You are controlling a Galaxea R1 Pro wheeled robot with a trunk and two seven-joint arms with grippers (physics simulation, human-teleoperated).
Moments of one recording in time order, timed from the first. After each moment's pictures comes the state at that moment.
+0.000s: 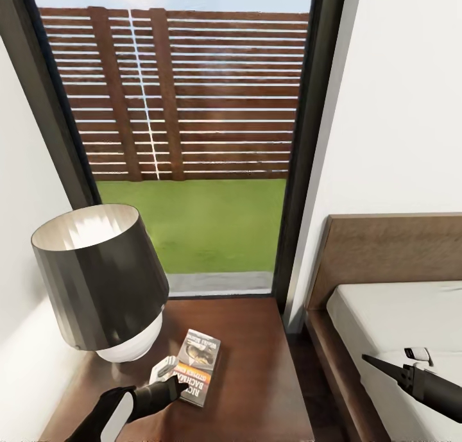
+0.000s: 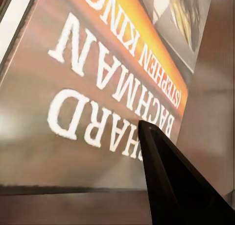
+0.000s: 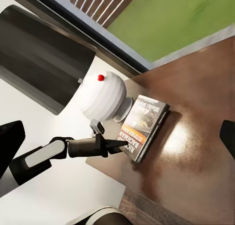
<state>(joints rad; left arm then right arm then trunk) -0.39 0.03 0.03 -0.64 0.45 0.57 -0.43 -0.05 -0.46 -0.35 -1.28 -0.59 0.76 1.26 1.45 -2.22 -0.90</state>
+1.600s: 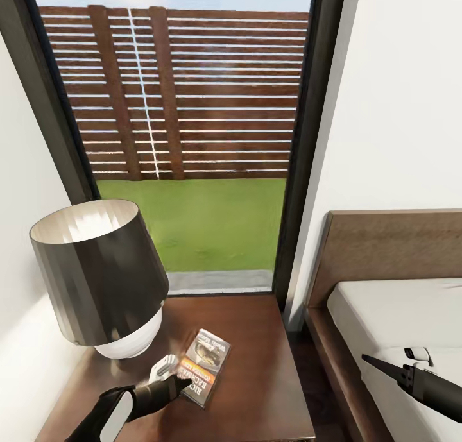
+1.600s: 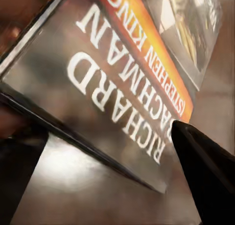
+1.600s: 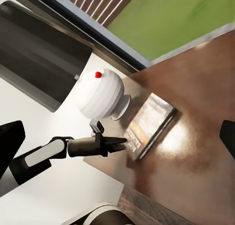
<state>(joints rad) -0.39 0.03 0.04 -0.64 0.46 0.57 -0.44 -0.05 -0.46 -0.34 -1.28 -0.59 0.76 1.26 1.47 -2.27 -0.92</state>
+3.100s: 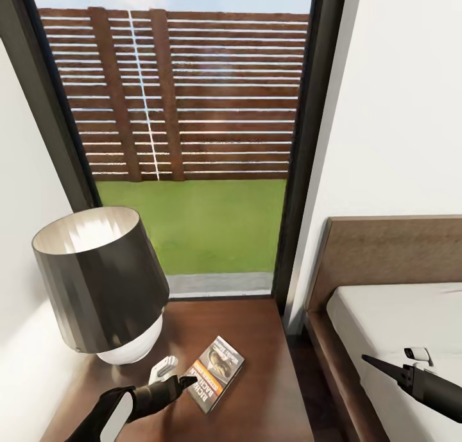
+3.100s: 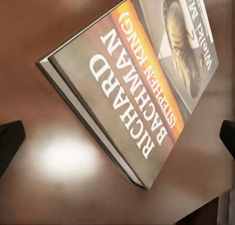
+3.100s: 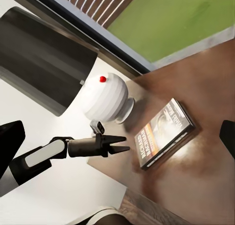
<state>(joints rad) -0.39 0.03 0.04 -0.64 0.45 0.57 -0.43 -0.05 -0.46 -0.34 -1.28 -0.59 0.76 1.26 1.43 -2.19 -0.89</state>
